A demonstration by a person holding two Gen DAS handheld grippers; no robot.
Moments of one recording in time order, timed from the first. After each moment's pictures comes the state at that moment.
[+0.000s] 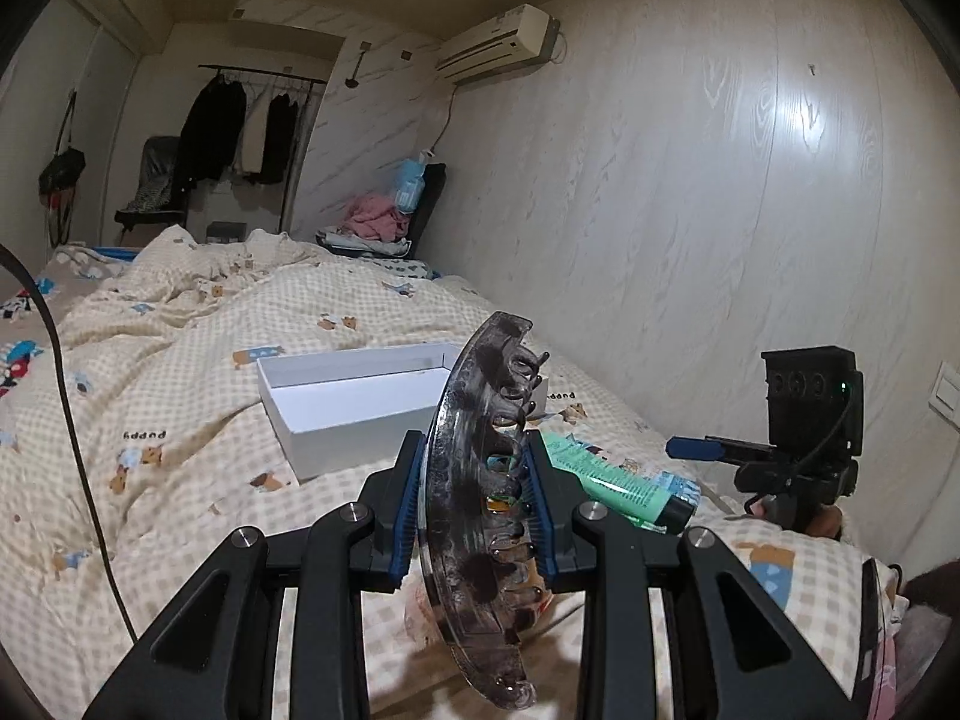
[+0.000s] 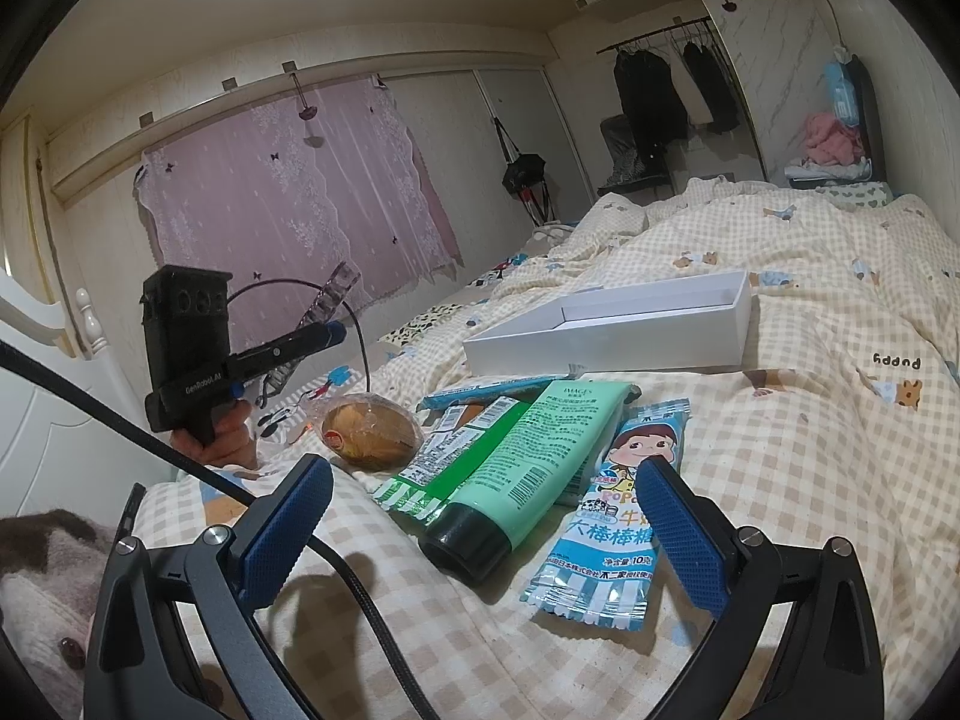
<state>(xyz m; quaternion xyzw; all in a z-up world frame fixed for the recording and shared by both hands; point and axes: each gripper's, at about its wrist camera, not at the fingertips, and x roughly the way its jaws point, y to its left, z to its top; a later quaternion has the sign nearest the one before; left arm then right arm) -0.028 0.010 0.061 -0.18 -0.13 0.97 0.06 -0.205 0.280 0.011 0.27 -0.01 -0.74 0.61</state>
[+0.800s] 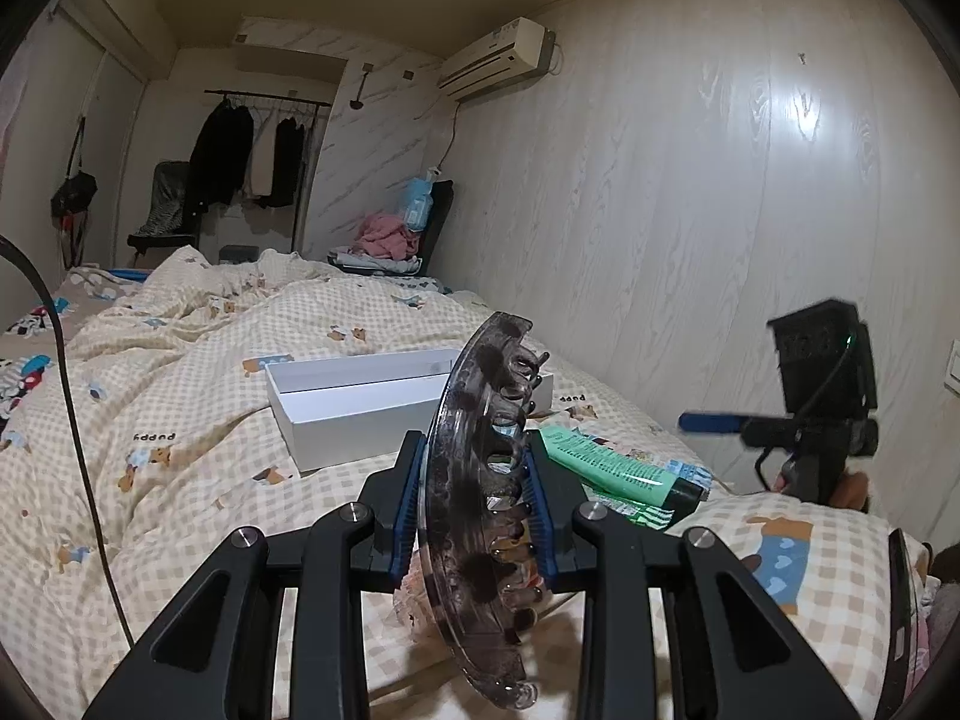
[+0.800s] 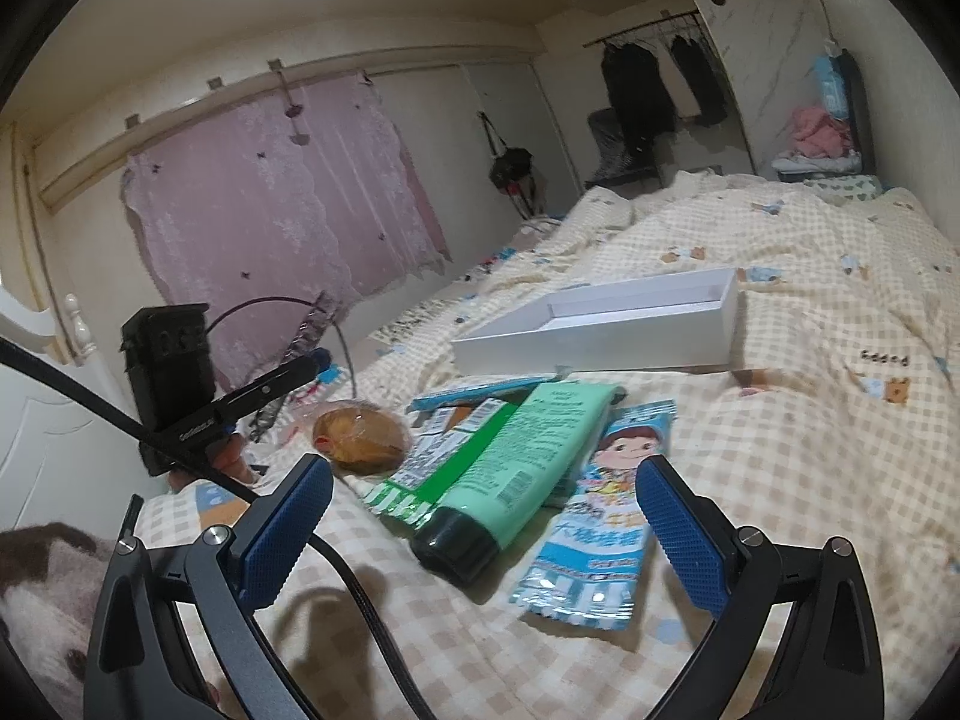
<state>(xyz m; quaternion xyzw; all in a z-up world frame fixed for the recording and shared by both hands) -0.018 0.026 0.048 -0.16 -0.11 0.98 0.04 -0.208 0.282 0.029 0.28 0.00 -0.76 0.59</state>
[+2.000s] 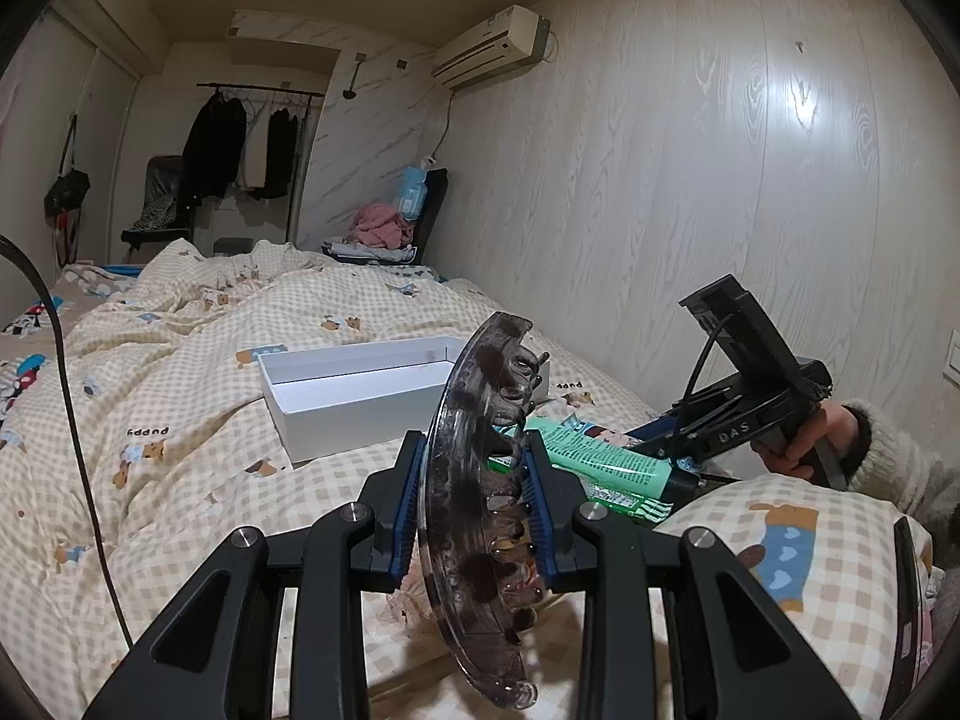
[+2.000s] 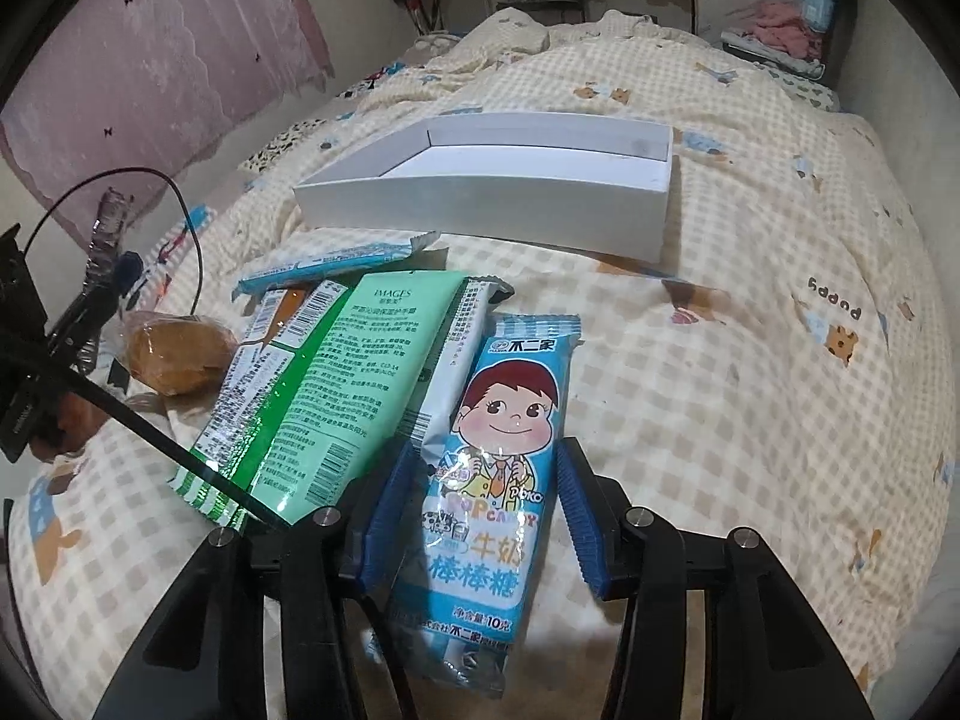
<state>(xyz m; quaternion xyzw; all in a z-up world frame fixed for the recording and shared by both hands) -0.024 0.026 0.042 -0.17 -0.11 0.98 0.05 -0.258 0.211 -0.001 0.46 0.19 -0.74 0.46</state>
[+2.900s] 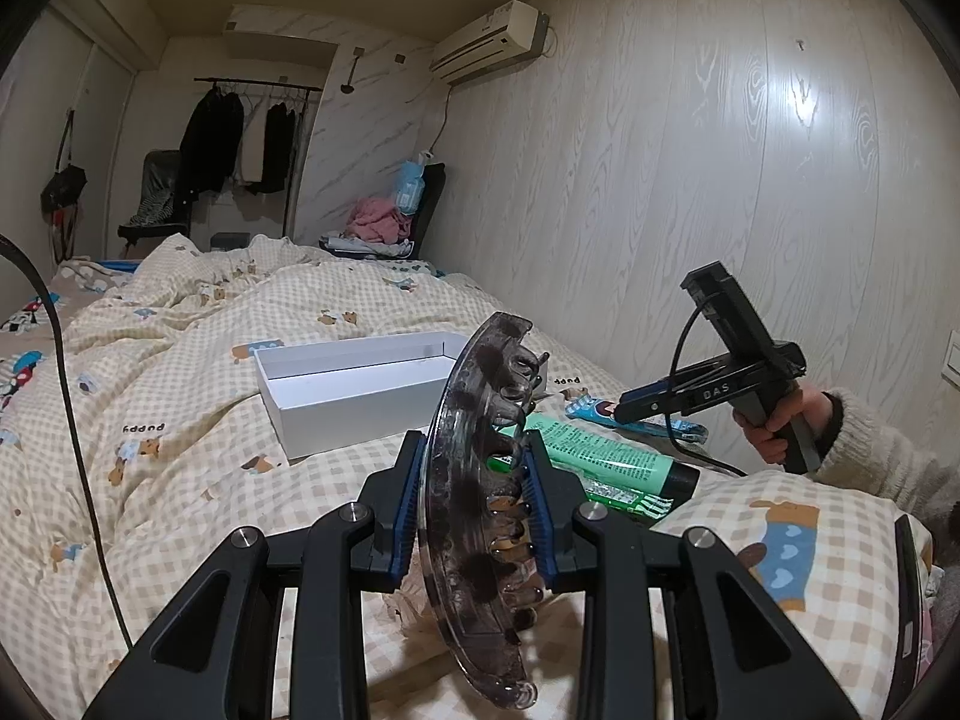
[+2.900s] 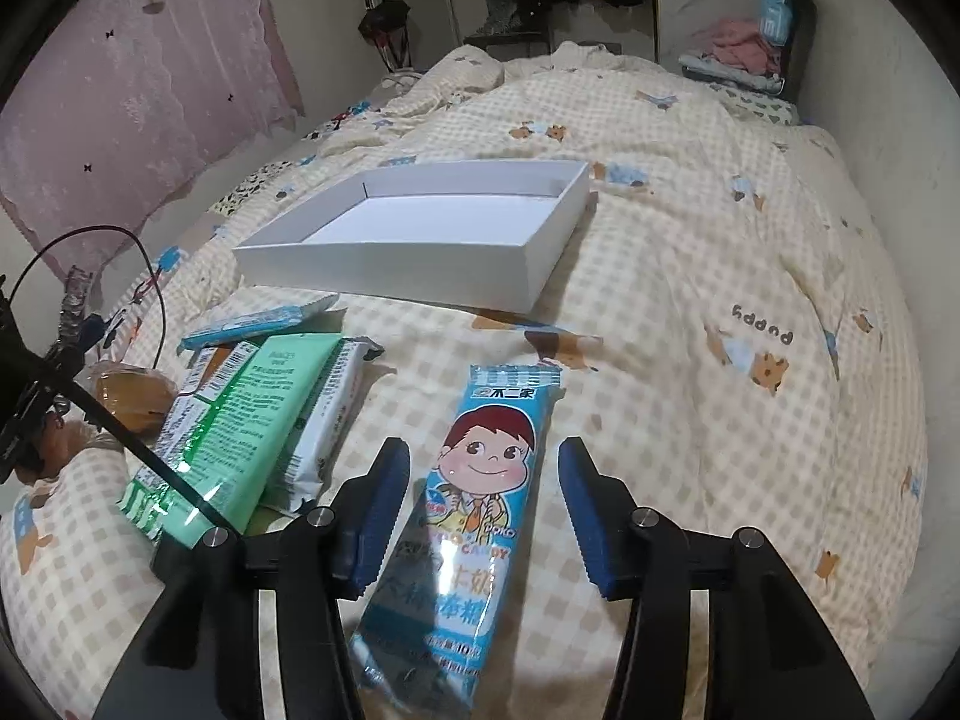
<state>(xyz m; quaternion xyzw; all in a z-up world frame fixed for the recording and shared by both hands) -0.025 0.025 0.040 -0.18 -0.11 0.98 0.06 -0.301 0.237 0.008 0.43 0.17 -0.77 0.44</state>
